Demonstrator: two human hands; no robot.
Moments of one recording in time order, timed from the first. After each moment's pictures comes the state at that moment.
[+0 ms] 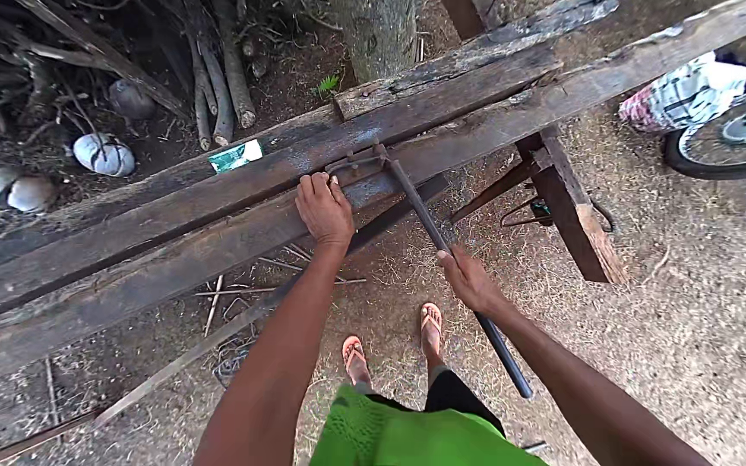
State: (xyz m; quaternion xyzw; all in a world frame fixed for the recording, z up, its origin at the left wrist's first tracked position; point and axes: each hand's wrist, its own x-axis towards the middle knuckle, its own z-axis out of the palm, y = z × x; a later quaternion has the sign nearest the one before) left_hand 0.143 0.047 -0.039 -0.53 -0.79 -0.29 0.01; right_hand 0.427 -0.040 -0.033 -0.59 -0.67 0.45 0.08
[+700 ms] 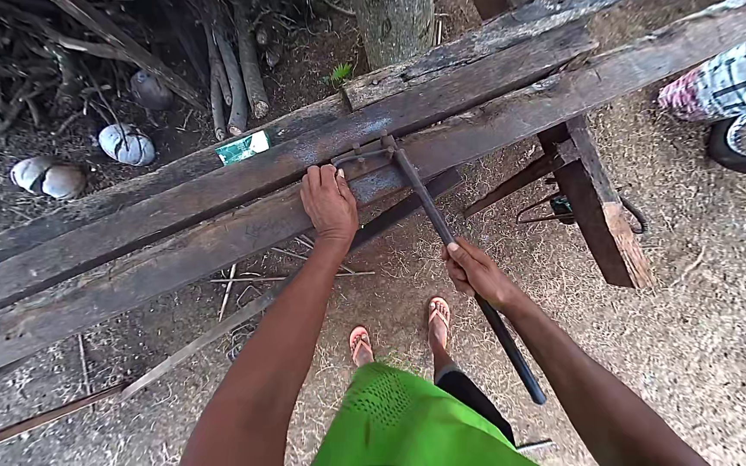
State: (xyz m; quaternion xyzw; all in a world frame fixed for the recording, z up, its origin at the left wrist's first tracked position) left_hand 0.138 0.051 -0.040 -0.56 -0.78 -0.28 0.02; right_hand 0.424 -0.027 -0.033 -0.46 -0.48 0.72 0.22
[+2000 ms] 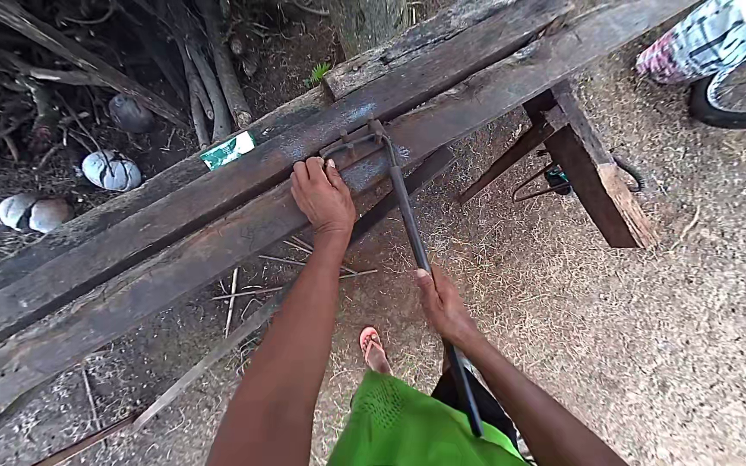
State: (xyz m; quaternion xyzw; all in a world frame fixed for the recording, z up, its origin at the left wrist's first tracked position) left_hand 0.141 0.048 -0.042 -0.54 -0.78 -0.31 0.03; right_hand 0.350 -0.126 -0.064 -0.62 -0.52 0.55 0.22
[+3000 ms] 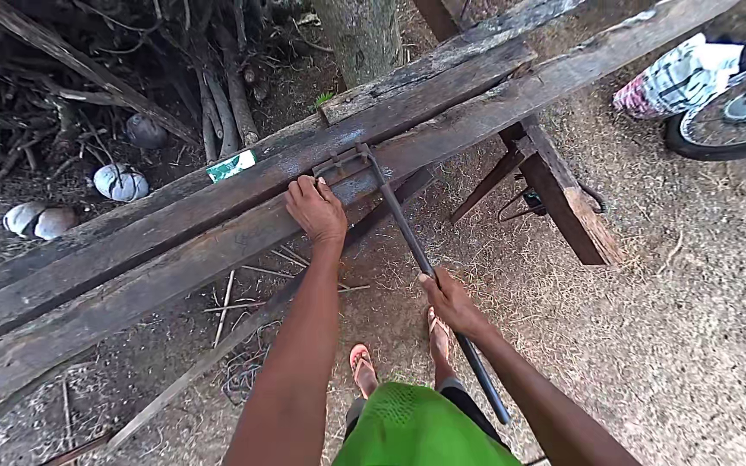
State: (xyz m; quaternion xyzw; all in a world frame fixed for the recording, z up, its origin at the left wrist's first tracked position) left_hand 0.155 0.046 -0.039 -0.50 -0.81 -0.31 0.05; right_hand 0.414 -0.102 -0.059 -0.59 -0.59 0.53 0.14
